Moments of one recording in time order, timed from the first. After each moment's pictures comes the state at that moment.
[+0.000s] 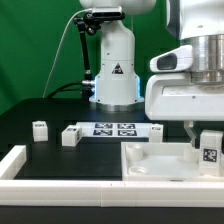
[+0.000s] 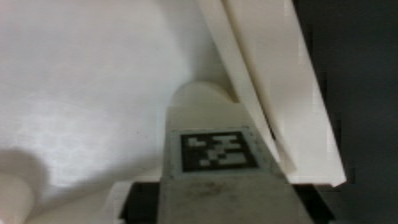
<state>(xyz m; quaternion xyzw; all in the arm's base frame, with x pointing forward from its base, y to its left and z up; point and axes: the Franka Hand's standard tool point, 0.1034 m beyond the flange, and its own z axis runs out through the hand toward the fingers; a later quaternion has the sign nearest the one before) 0.614 0.112 0.068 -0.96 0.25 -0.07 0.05</state>
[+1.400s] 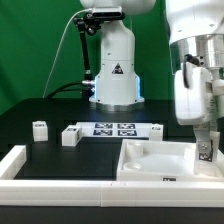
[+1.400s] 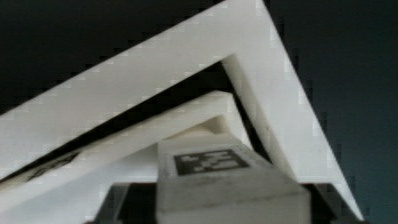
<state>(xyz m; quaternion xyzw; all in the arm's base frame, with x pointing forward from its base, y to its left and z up) 0.613 0.109 0.065 -0.48 0.86 -0.03 0.14</state>
